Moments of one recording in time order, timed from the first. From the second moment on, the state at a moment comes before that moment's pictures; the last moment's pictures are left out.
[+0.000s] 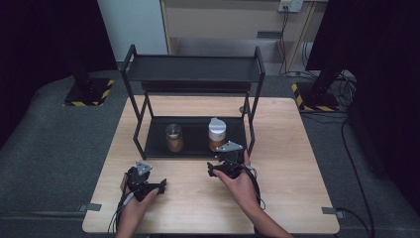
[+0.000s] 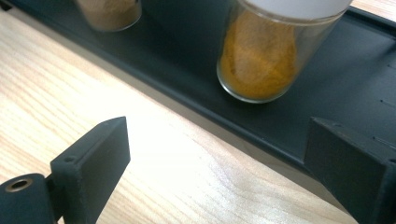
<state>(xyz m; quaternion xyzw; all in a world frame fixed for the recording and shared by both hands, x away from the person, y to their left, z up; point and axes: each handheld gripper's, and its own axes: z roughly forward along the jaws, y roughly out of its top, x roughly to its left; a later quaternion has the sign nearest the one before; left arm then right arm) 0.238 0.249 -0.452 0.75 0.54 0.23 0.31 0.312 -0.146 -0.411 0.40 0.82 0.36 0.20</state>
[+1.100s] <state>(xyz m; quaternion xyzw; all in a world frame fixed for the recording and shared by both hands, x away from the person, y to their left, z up) 0.238 0.250 -0.452 0.75 0.54 0.23 0.31 0.289 -0.161 -0.425 0.40 0.82 0.35 0.20</state>
